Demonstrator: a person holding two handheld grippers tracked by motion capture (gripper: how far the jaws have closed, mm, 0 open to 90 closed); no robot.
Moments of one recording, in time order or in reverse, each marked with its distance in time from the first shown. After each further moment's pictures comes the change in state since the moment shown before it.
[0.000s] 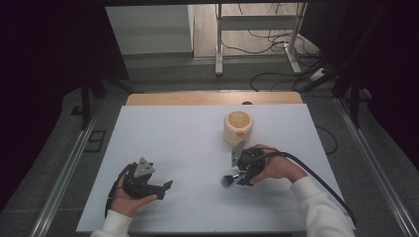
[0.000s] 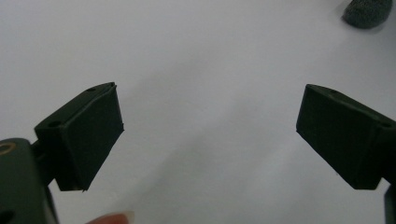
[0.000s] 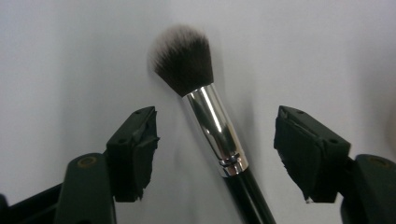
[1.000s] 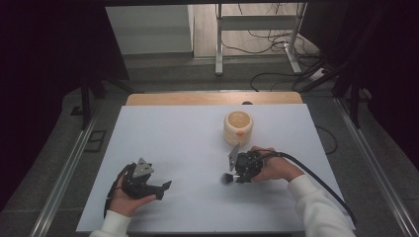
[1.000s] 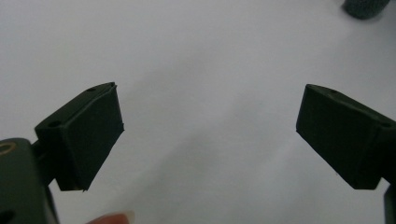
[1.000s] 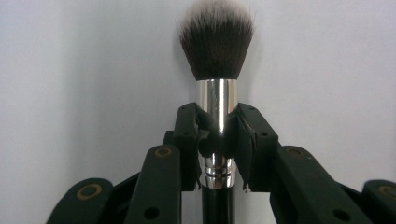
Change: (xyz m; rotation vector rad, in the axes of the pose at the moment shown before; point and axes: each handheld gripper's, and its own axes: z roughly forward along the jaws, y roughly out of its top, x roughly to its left) left arm 0.003 -0.003 0.000 0.013 0.004 -0.001; right arm -0.001 0.003 0.013 0.072 0.048 -0.062
